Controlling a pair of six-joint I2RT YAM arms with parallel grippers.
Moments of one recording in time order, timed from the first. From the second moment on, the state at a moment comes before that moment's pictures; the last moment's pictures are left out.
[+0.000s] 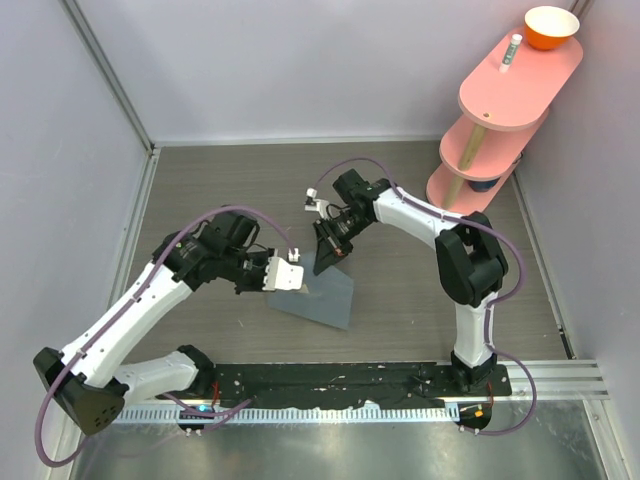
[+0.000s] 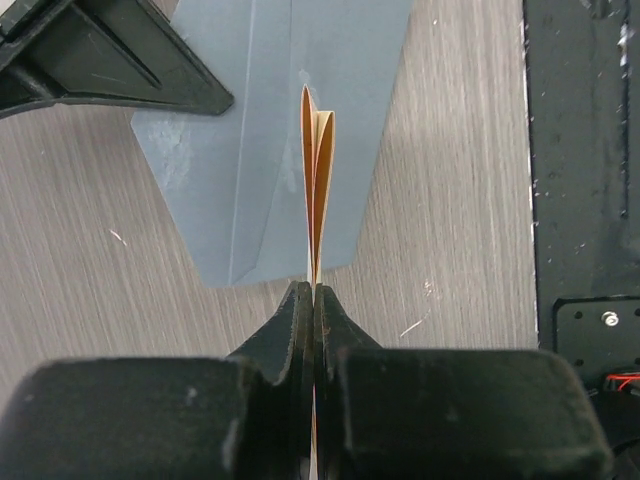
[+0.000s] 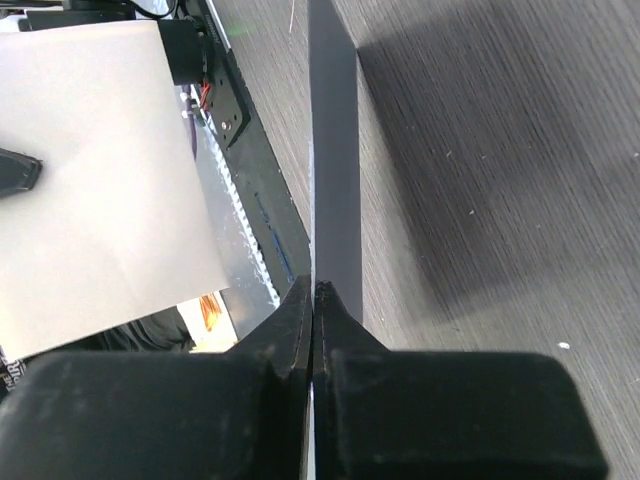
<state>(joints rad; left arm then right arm) -0.63 1.08 1.16 -1.10 0.48 1.02 0.60 1.97 1.53 -0.84 -0.96 0.01</state>
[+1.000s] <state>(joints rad) -0.81 1.16 1.13 -0.99 0.18 0.90 0.69 1.90 1.44 -0.67 -0.94 0.27</state>
